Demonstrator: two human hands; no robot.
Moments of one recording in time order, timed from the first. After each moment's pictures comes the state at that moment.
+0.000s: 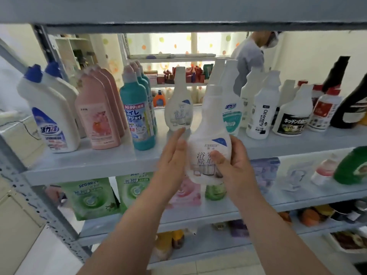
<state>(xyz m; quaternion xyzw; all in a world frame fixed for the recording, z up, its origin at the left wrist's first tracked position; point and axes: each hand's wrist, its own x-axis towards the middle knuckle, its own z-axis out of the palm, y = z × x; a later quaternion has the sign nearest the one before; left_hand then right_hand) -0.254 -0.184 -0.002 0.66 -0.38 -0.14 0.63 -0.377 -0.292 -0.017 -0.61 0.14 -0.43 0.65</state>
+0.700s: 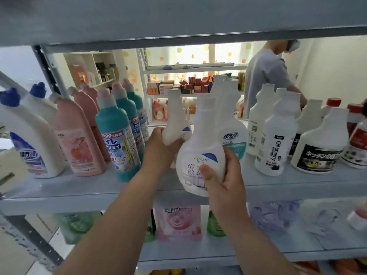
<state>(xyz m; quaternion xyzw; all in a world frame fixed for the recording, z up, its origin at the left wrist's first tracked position) -0.137 -0.314 0.023 0.81 -0.27 0.06 0.51 -0.323 -0.366 -0.015 -0.63 0.09 -0.49 0.60</state>
